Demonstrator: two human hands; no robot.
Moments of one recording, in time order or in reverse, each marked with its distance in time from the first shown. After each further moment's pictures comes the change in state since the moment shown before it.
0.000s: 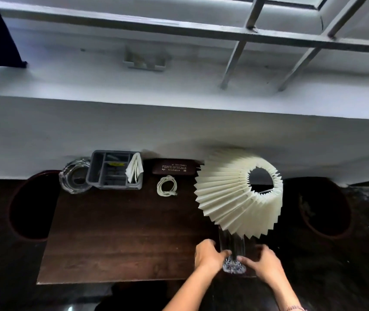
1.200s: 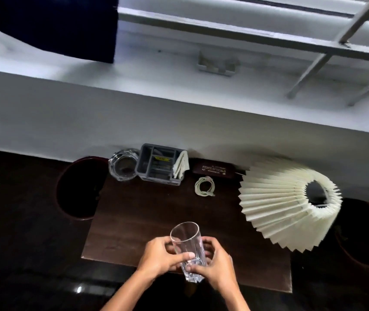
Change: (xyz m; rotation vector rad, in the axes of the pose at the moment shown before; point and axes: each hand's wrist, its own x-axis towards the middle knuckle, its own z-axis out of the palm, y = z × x) left_hand -0.036 -0.111 -0.166 -0.276 0.103 0.089; right_hand -0.064 -0.111 0.114 0.347 -0.254 -0.413
